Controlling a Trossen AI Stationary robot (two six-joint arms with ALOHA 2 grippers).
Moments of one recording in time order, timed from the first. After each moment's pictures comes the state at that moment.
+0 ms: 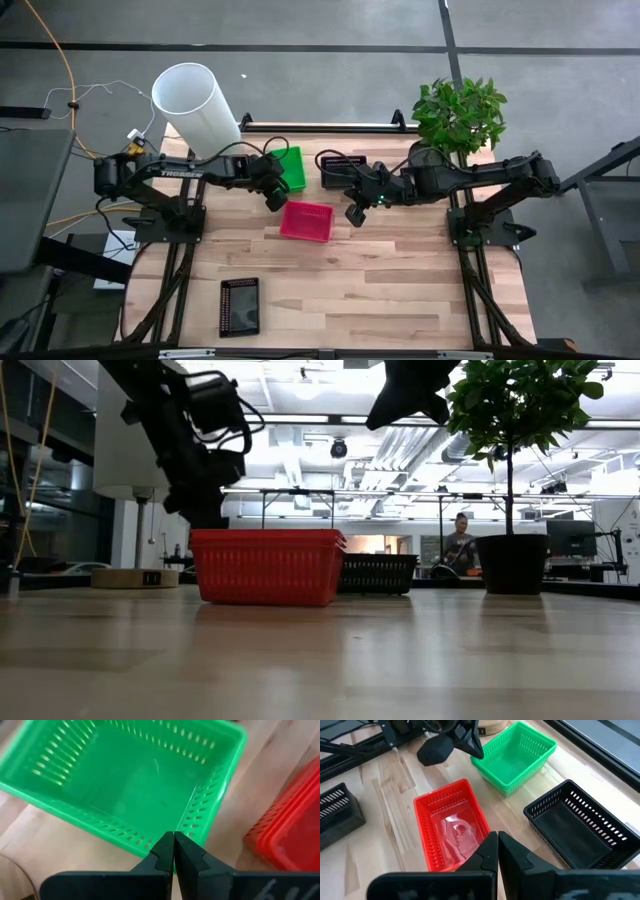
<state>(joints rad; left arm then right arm) 0.40 1.39 0.77 -0.47 -0.16 -0.29 0.07 1.43 1.23 -0.56 0.33 0.50</state>
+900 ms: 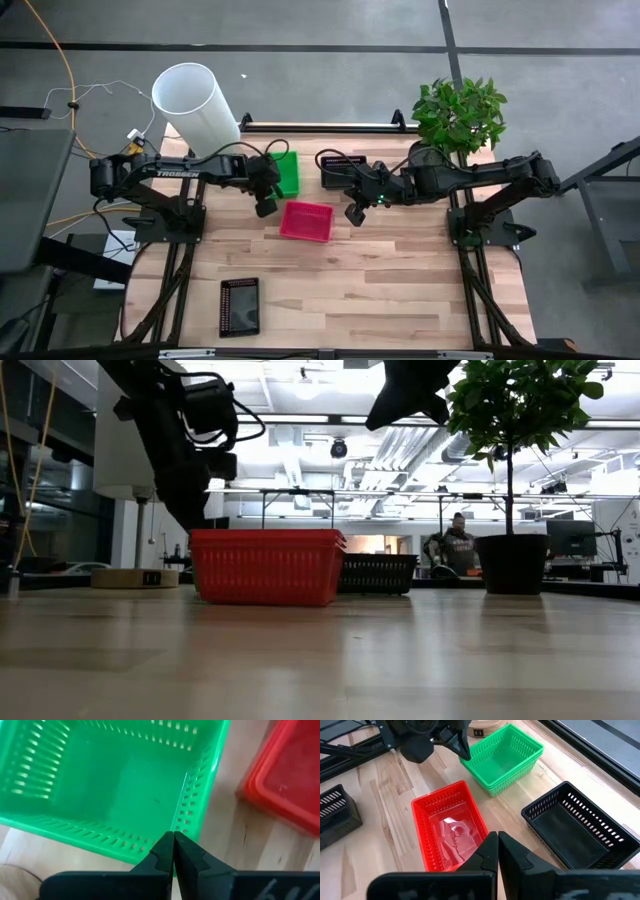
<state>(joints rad) 0.41 1.35 0.77 -0.58 -0.08 -0.06 0.07 1.43 1.23 -0.56 0.34 0.49</state>
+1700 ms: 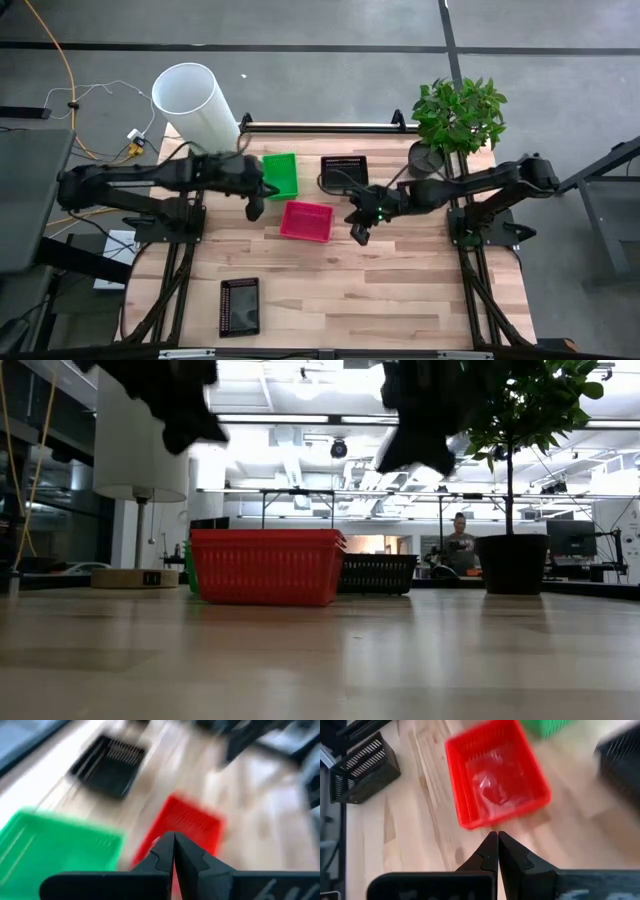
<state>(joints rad) 0.27 0.98 0.77 -0.42 0.03 -0.26 0.08 1.44 0.97 -0.30 0.04 0.54</state>
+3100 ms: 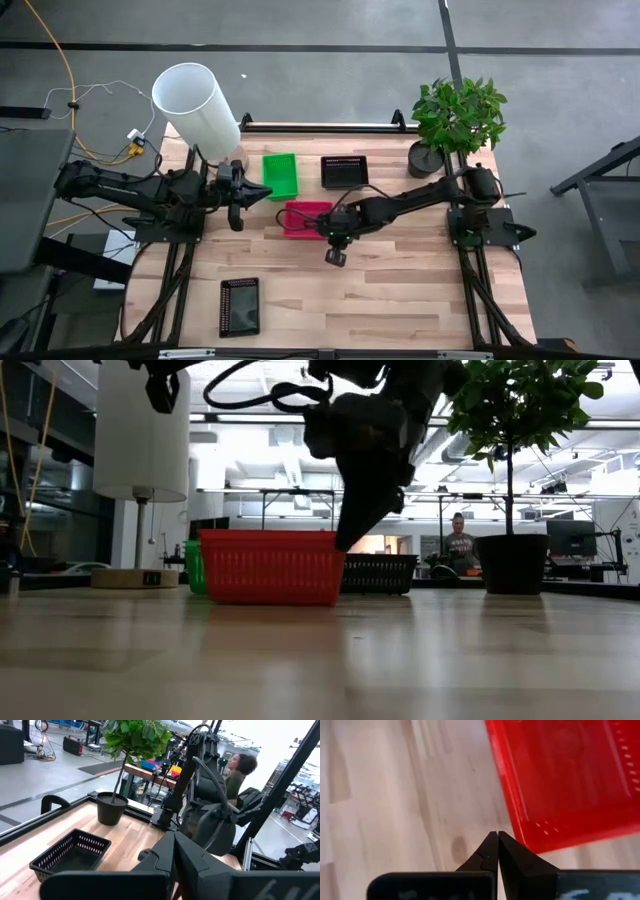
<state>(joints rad) -0.03 0.72 0.54 0.13 -0.29 -0.34 0.15 1.91 1.35 -0.54 -0.01 0.40</state>
